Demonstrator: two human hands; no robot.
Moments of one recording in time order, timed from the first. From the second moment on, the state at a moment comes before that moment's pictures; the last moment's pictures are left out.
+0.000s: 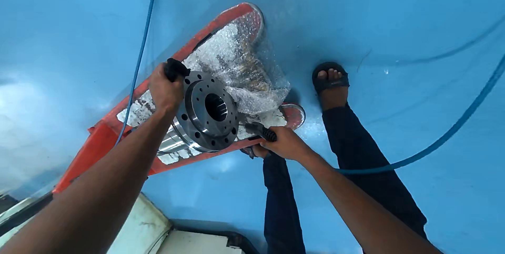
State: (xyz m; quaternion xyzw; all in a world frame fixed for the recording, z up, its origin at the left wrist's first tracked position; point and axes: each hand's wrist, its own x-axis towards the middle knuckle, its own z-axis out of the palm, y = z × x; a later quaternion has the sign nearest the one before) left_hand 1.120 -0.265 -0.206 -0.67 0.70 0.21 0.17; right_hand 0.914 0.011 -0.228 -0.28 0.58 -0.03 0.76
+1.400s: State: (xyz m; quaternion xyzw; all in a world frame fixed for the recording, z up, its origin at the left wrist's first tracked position) left_hand 1.118 -0.265 -0.205 -0.68 0.69 0.21 0.17; right_hand 0.913 0.036 -0.175 -0.27 0.56 -0.06 0.78
